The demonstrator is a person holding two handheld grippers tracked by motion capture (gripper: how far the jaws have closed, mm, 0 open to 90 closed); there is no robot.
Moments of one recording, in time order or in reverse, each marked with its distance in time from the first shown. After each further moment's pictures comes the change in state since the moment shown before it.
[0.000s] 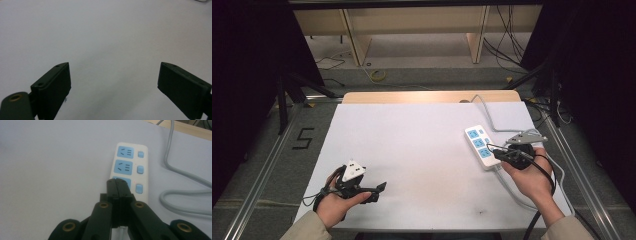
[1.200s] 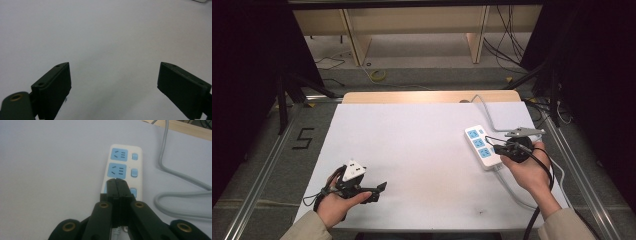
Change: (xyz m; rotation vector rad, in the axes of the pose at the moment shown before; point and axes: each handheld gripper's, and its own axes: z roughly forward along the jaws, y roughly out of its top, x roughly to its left) left arm 0.000 0.000 0.001 0.004 -0.004 0.003; right arm -0.007 0.013 0.007 0.025 -0.024 0.019
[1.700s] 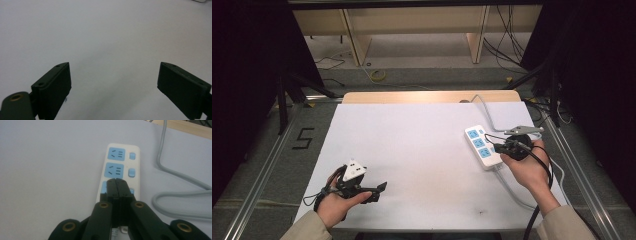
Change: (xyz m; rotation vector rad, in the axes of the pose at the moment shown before) left arm 0.000 0.000 0.000 -0.002 -0.002 0.002; right arm -0.003 0.003 0.004 0.017 -0.012 0.009
